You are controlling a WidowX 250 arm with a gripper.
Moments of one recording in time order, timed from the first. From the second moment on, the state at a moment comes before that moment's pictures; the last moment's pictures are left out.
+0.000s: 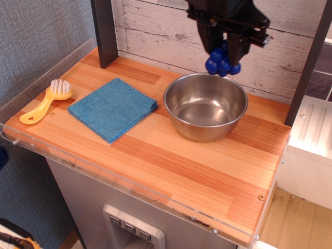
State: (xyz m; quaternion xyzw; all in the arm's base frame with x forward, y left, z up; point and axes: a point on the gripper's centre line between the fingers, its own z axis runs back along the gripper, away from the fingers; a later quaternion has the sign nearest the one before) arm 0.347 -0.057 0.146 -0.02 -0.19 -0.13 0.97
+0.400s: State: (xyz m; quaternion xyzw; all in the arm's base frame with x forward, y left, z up) arm 0.356 -0.049 0.139 -0.02 -0.17 -0.12 0.98
